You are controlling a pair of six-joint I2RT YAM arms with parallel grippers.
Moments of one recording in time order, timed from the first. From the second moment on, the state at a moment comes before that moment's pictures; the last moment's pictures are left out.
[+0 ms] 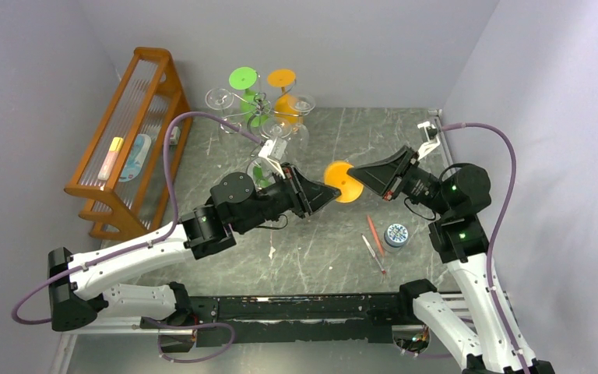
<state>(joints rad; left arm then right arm) -1.15 1.15 1.07 0.16 -0.08 -0.81 0.23 0.73 0.91 0.04 -0.80 0.87</state>
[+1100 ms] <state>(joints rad) -1.13 0.96 1.27 -0.65 -0.48 -1.23 0.23 0.74 0.93 -0.16 -0.31 0.81</state>
